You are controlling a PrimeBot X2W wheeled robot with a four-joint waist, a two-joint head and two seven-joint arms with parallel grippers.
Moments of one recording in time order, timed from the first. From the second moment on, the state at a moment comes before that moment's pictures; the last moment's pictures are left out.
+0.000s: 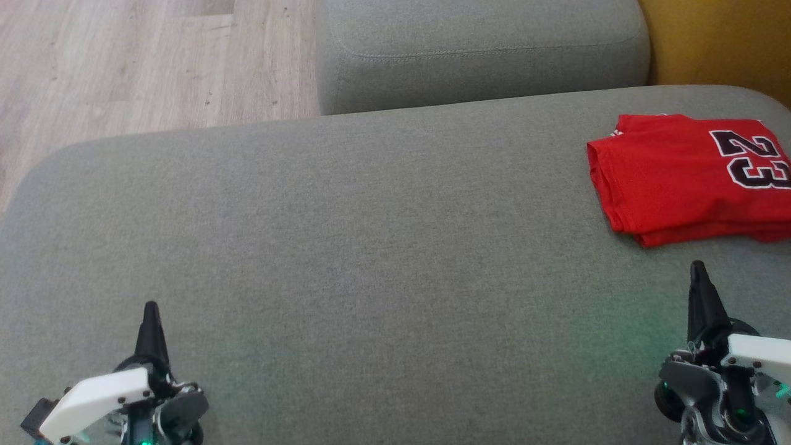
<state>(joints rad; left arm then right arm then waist) -0.06 0.05 0.07 0.27 -1.63 -0.12 0.11 -0.05 -0.05 -0.13 0.28 1.62 0.12 0.11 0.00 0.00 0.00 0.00</state>
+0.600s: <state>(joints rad) -0.06 0.05 0.07 0.27 -1.62 -0.12 0.11 -0.05 -0.05 -0.13 0.28 1.62 0.12 0.11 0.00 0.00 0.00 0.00</state>
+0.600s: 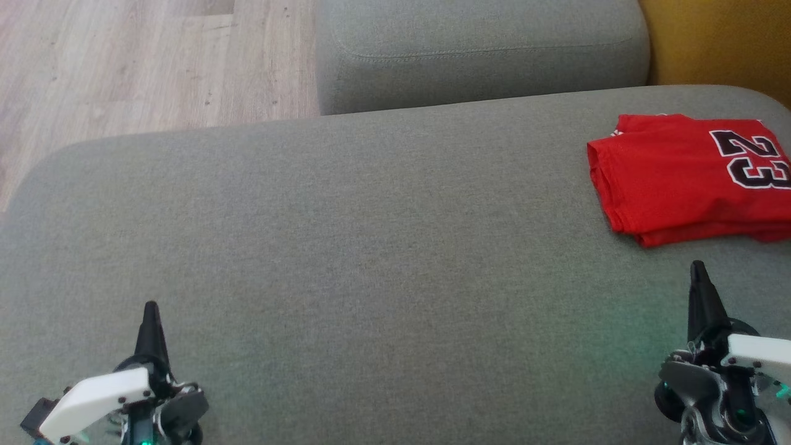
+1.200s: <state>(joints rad) -0.06 0.05 0.07 0.27 -1.62 -0.12 0.11 -0.05 -0.05 -0.13 0.28 1.62 0.12 0.11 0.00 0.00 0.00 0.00</state>
